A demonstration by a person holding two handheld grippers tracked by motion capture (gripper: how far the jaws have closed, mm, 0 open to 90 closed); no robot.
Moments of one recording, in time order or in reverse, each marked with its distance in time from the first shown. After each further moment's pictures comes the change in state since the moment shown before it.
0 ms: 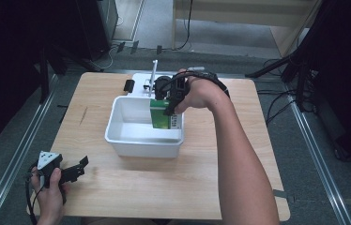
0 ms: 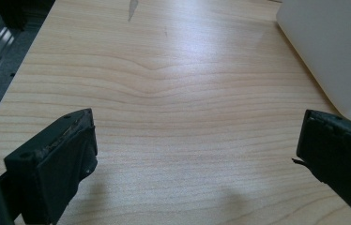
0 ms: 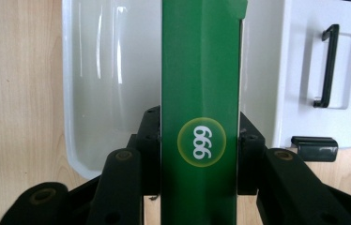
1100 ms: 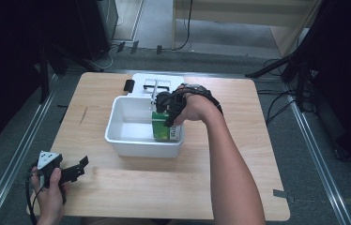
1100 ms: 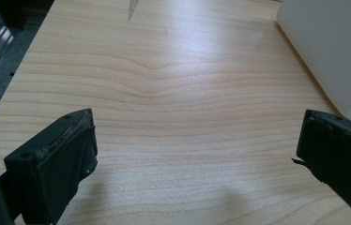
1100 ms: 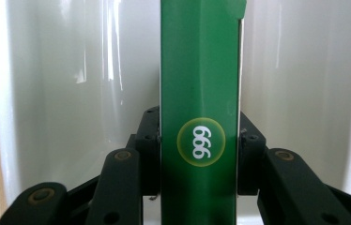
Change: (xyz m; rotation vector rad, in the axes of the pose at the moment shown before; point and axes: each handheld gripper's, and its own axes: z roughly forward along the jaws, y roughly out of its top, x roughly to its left) left arm 0.000 0.000 0.000 -0.001 0.000 -0.003; right arm 0.001 -0.014 0.066 0.011 0.043 0.043
